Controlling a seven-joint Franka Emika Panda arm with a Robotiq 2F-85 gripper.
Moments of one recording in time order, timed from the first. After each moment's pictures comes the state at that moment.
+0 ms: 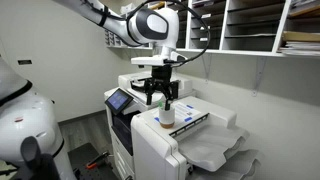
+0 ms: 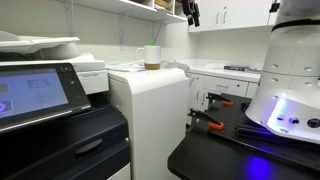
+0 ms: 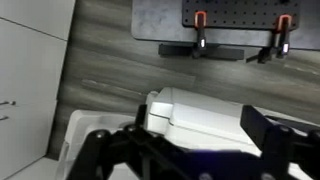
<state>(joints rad) -0.13 -0.40 -0.18 -2.38 -0.23 1.75 -0.28</state>
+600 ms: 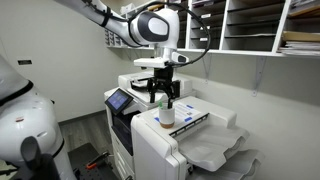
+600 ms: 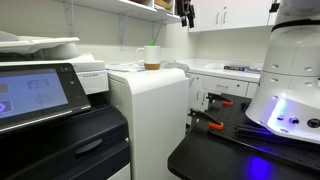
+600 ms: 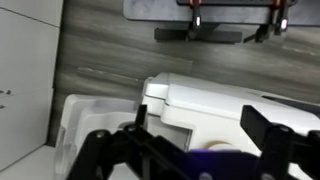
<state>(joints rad) -0.12 -0.37 -0.18 -2.37 -0.19 1.84 -0.25</state>
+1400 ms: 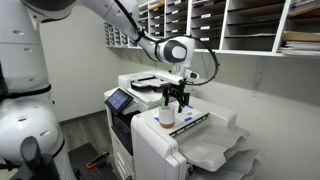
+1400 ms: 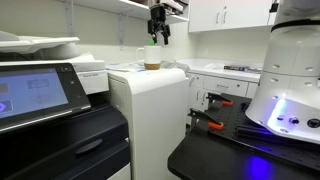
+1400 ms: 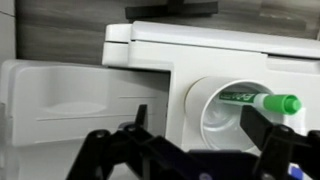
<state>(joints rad) -0.08 0.06 -0.16 -2.10 0.02 1.98 -0.17</state>
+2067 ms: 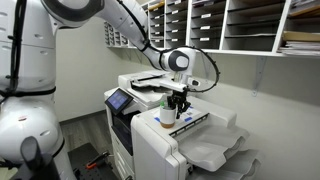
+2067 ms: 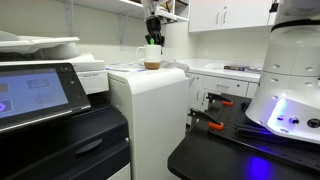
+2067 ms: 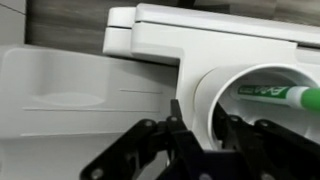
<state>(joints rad) -0.08 0.20 -0.14 -2.04 -0.02 2.02 -0.16</state>
